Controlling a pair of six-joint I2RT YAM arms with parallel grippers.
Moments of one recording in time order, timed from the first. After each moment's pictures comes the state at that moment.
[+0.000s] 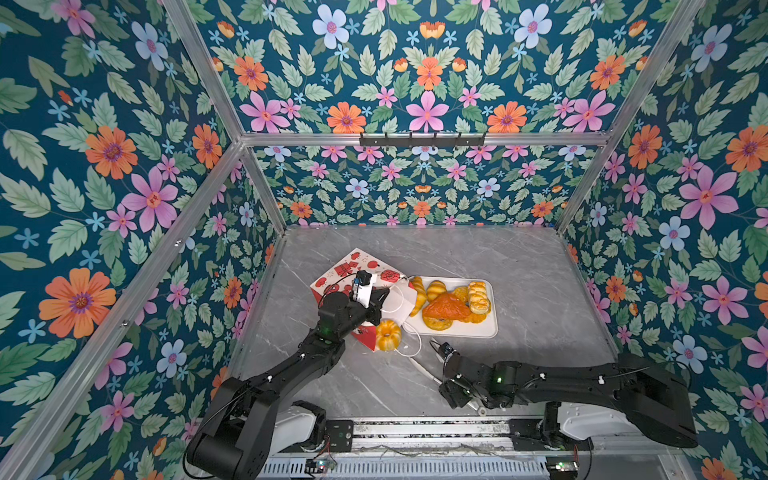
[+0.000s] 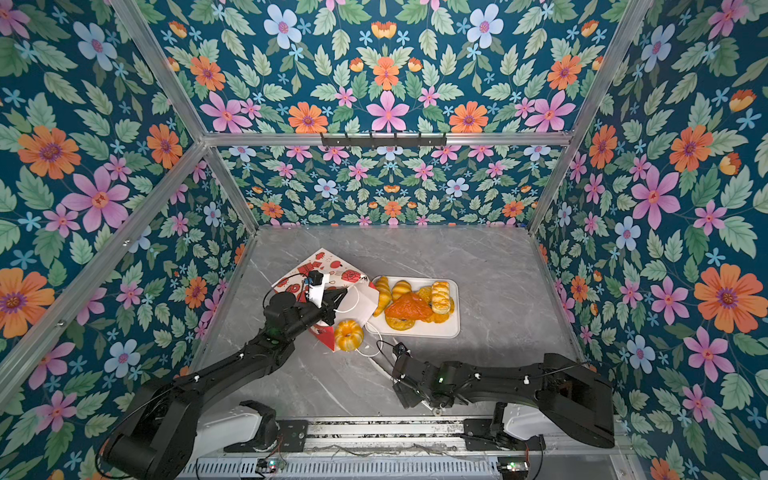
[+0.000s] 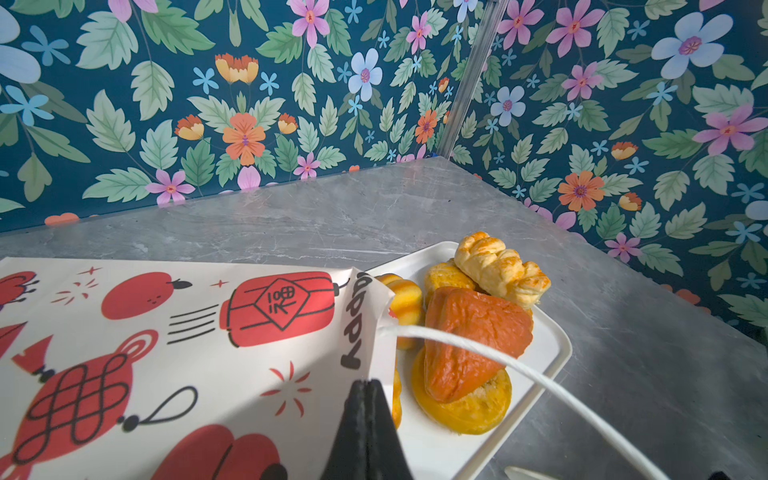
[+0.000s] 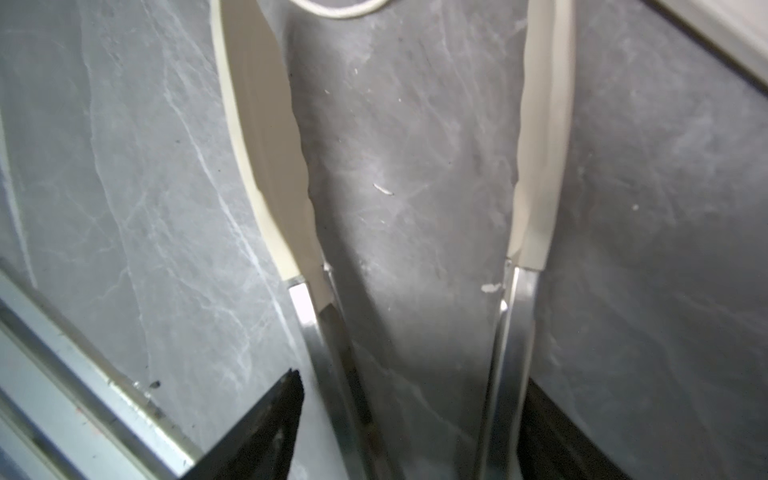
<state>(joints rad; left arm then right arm) -0.41 1.20 0.42 0.60 0.36 -0.12 1.19 1.35 0.53 -0.31 0.13 0.56</state>
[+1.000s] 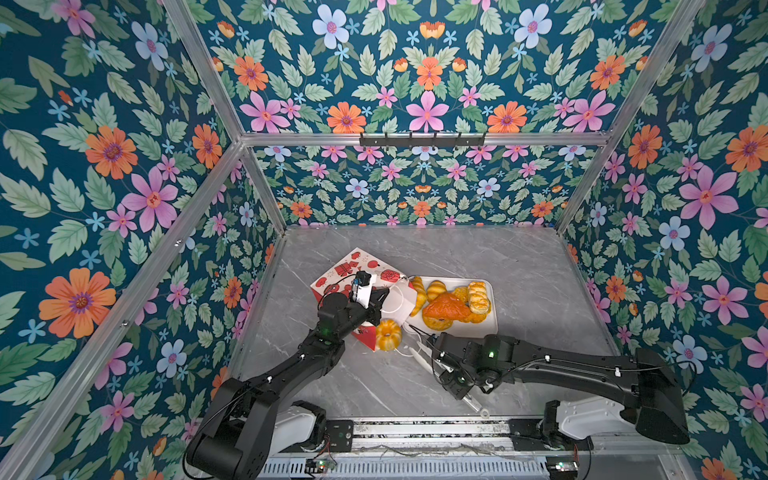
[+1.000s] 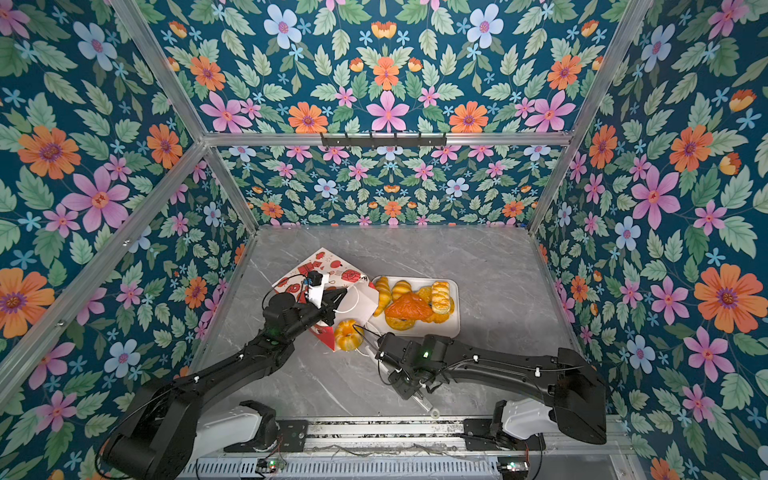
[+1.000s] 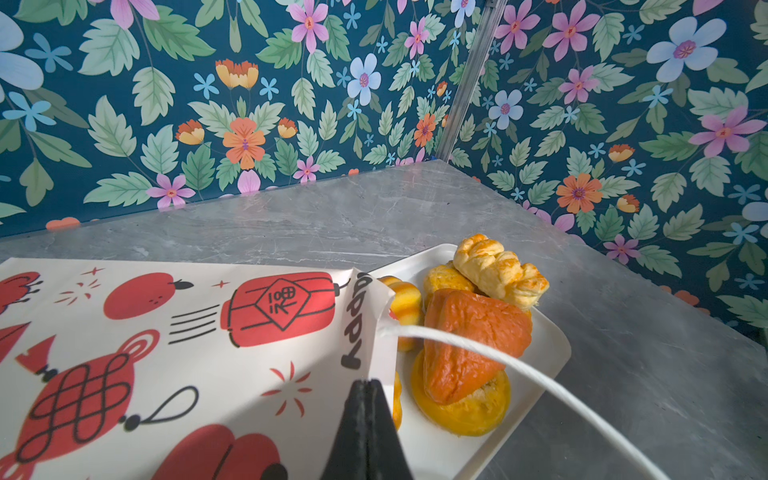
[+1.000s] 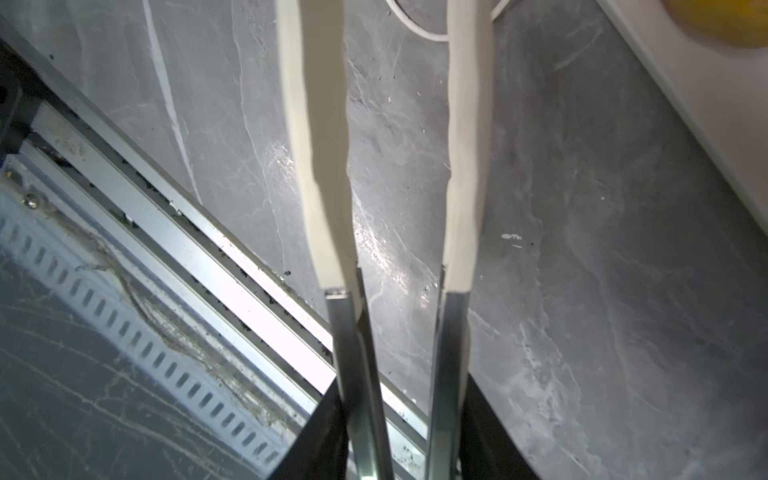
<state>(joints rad) -0.41 1.19 0.41 0.61 0.36 -0.12 1.16 1.36 0.97 -0.90 -0.02 0.42</state>
